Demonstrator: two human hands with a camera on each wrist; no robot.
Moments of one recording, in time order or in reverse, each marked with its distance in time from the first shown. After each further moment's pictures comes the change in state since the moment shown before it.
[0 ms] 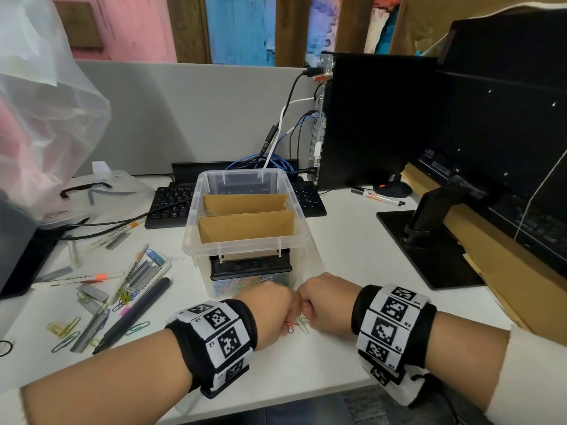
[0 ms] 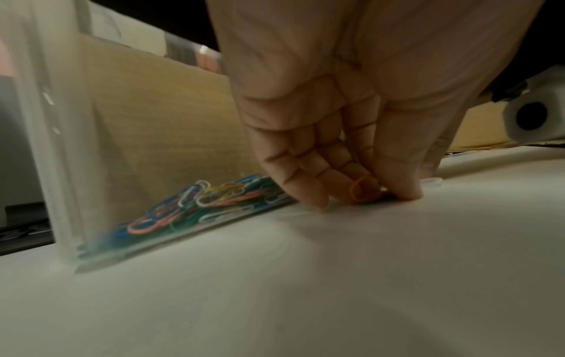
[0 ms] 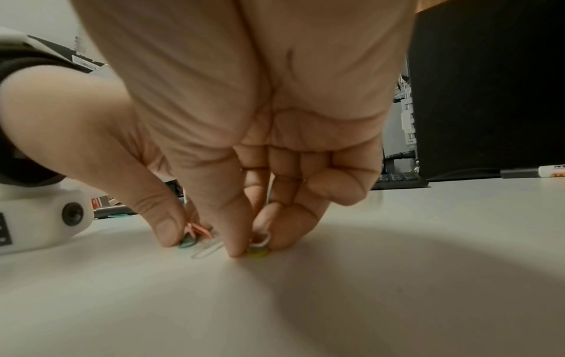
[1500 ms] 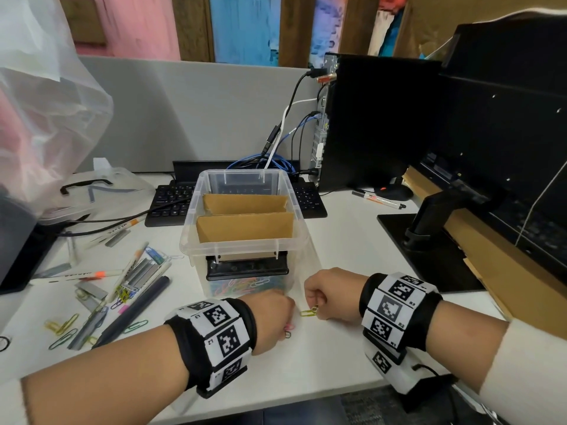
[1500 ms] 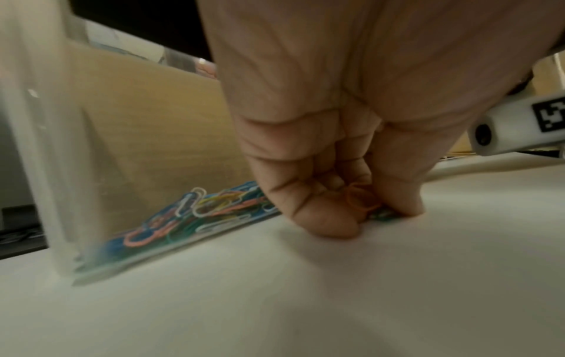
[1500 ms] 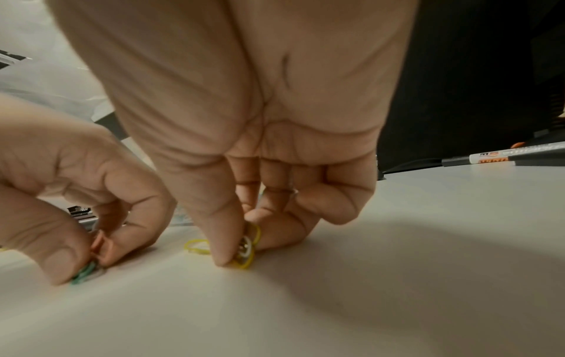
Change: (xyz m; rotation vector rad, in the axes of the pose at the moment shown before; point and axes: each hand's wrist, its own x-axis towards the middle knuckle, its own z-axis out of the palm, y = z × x) left_hand -0.001 0.006 -0.001 0.112 -0.131 -0.031; right_hand 0.002 0.019 -0.013 0.108 -0.050 -0.004
